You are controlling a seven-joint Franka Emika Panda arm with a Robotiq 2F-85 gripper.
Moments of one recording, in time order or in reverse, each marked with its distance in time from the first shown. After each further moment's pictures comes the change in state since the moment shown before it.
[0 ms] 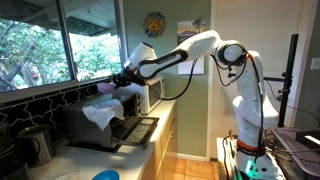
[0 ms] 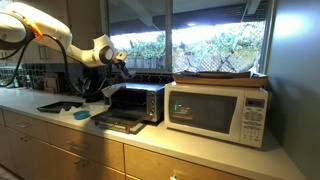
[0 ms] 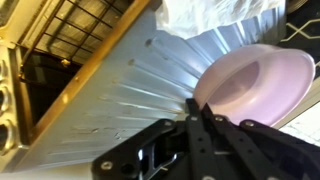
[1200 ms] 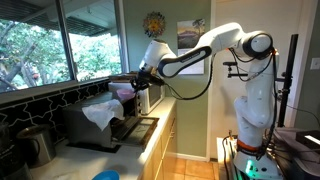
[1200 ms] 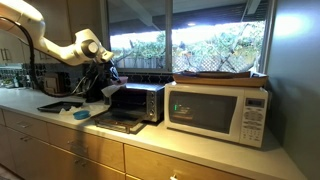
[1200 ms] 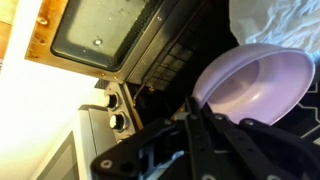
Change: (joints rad) arm -0.098 -0.317 0.147 -0.331 -0.234 -0.205 0.310
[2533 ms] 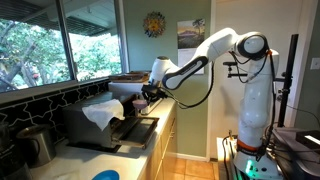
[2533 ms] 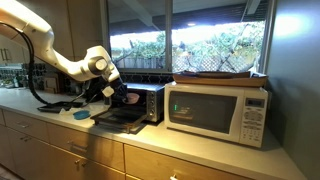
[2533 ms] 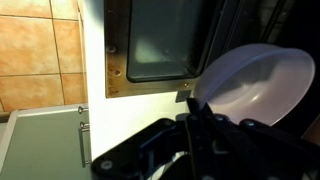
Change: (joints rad) arm -0.323 0.029 0.162 -0.174 0.033 0.068 0.317
